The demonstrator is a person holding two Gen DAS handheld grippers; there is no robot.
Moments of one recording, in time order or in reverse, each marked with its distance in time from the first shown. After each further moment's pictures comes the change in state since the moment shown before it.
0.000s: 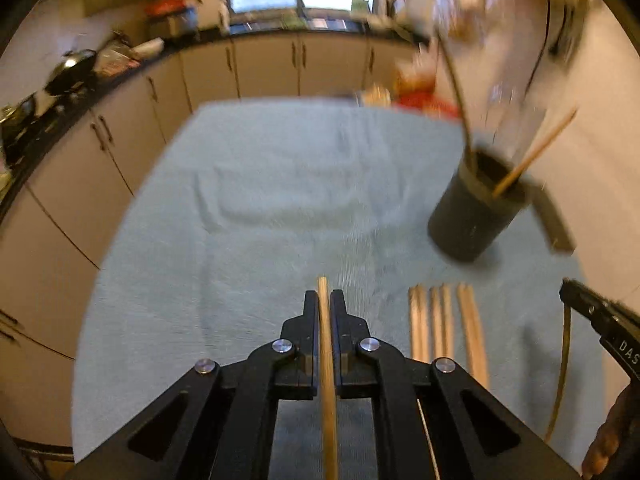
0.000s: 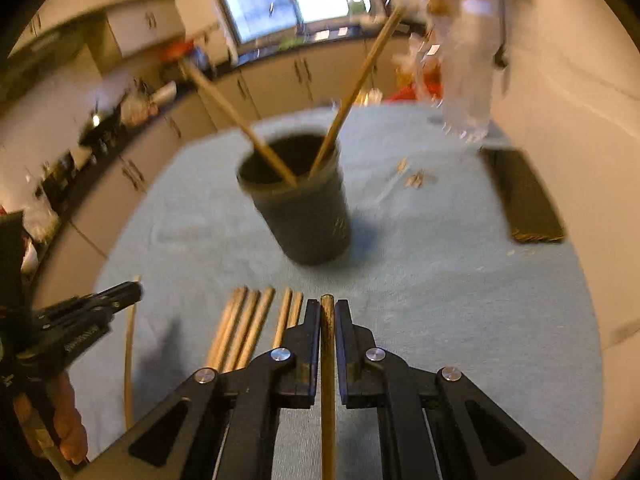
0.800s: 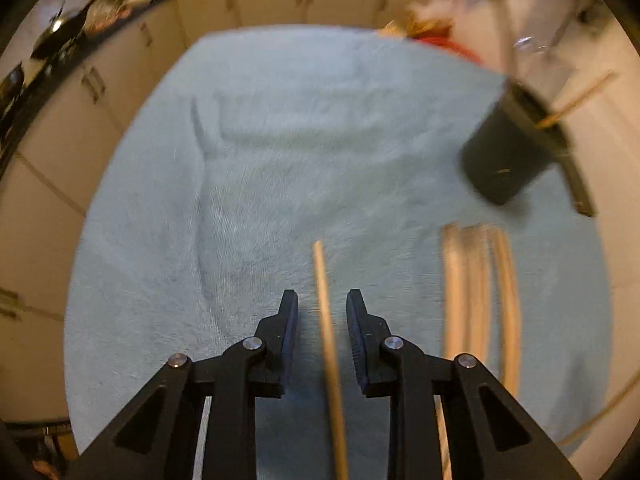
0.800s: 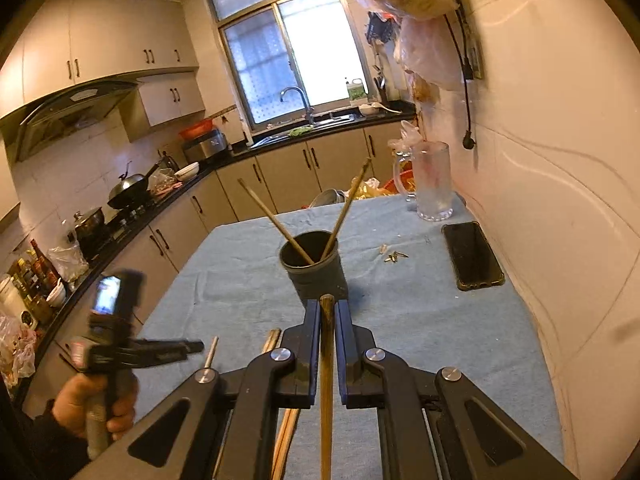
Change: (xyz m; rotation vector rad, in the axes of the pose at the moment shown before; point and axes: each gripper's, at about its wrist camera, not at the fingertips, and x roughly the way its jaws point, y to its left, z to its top) left arm 0.060 0.014 -0.011 -0.007 0.292 0.037; right arm -0.120 -0.006 -0.022 0.014 -0.273 0.045
